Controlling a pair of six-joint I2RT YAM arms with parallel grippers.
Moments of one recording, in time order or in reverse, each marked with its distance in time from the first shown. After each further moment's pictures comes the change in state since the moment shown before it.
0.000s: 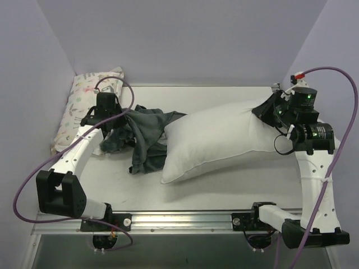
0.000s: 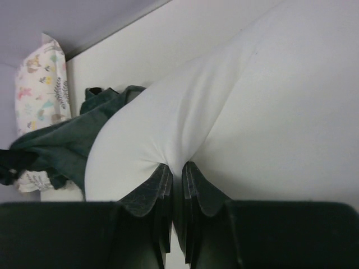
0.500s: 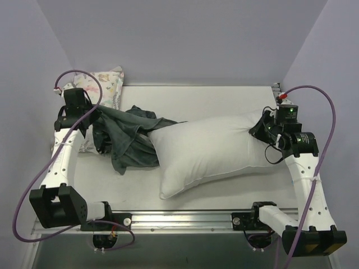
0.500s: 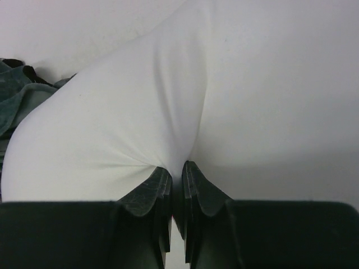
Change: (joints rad) left arm 0.252 -0.124 -0.001 -0.060 -0.077 -0.066; right arm 0.003 -0.044 -0.288 0.058 0.059 -0.064
